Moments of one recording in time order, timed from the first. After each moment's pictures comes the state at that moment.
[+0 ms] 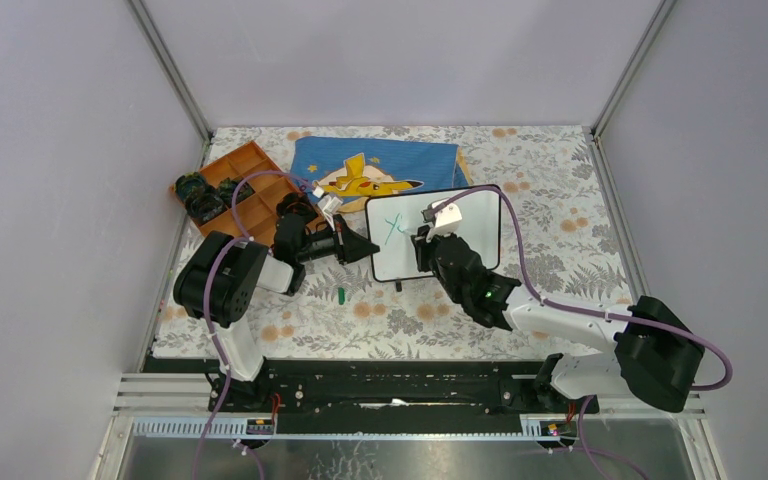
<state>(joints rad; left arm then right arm) -0.27 1.80 0.53 1.16 0.91 -0.52 0.94 1.29 0.66 0.35 0.51 0.23</state>
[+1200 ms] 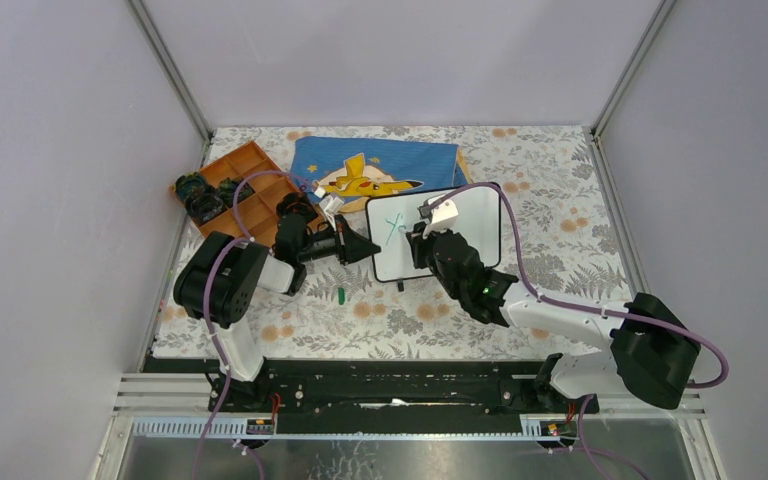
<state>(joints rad) -0.28 1.80 0.53 1.14 0.91 -0.52 0.93 1.31 0.69 0.36 0.47 0.22</state>
